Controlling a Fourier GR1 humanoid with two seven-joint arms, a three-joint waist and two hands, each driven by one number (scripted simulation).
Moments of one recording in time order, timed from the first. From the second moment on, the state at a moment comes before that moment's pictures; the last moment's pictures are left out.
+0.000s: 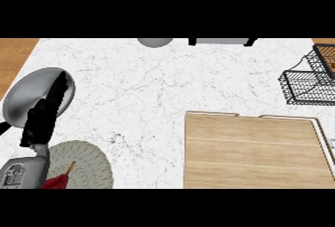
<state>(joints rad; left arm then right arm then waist) -0.18 0.24 0.10 -1.46 -0.19 0.02 0.07 -0.89 -0.85 -0.40 -0.34 0.61 0.04 -0.34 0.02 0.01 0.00</state>
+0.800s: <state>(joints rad) -0.16 0.23 0.11 -1.47 -0.21 0.04 0.06 -0.83 -1.16 -0.59 -0.22 0.44 0.26 -0.31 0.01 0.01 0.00</state>
